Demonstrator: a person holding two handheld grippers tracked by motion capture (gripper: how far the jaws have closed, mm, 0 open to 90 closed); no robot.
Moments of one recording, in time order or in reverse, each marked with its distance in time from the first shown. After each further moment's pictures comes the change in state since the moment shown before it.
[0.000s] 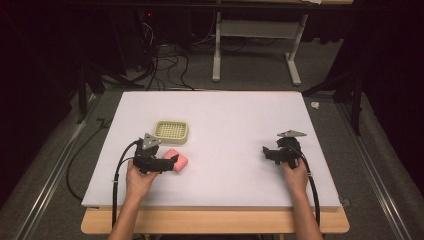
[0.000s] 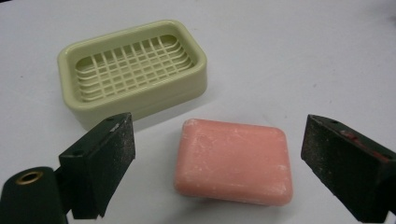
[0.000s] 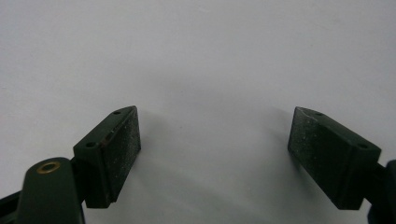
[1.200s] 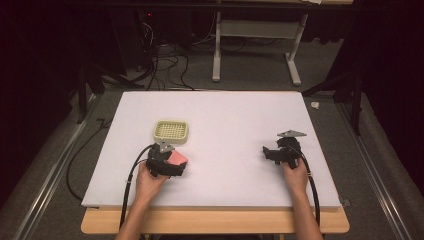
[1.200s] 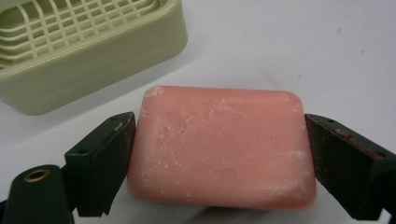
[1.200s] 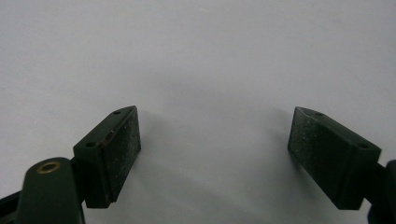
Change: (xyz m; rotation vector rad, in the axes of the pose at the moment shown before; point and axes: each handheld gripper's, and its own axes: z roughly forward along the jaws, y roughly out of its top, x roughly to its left) left arm -0.012 -0.015 0.043 0.136 0.000 0.054; right arm 0.000 0.000 0.000 0.000 0.000 0.000
